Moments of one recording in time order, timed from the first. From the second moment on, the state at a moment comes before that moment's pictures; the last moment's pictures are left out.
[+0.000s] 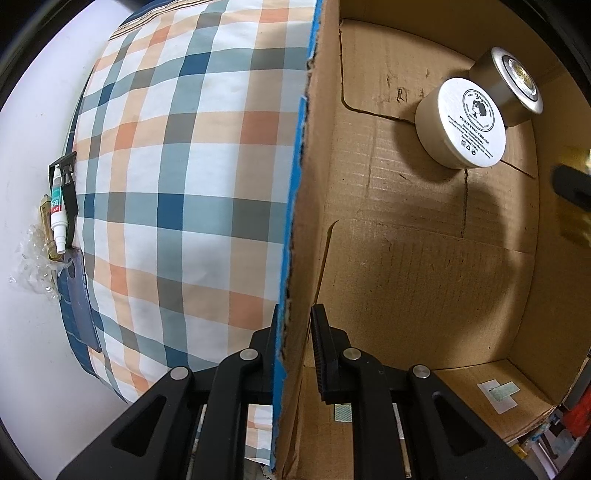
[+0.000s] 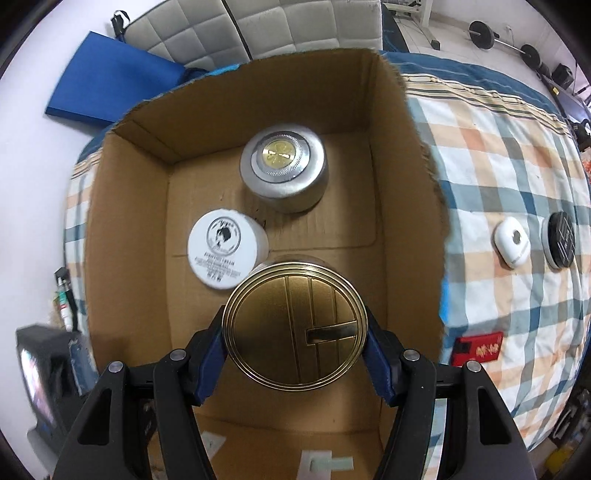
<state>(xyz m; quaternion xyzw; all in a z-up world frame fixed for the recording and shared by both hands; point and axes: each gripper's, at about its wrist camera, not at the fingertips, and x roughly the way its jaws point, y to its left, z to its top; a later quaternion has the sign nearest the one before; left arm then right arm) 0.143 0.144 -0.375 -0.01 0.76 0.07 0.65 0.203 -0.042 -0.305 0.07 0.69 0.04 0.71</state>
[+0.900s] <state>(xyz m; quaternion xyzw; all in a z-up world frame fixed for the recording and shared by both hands) 0.143 0.147 -0.376 -0.01 0.76 0.07 0.65 0.247 0.002 -0.354 0.03 0.74 0.02 0.67</state>
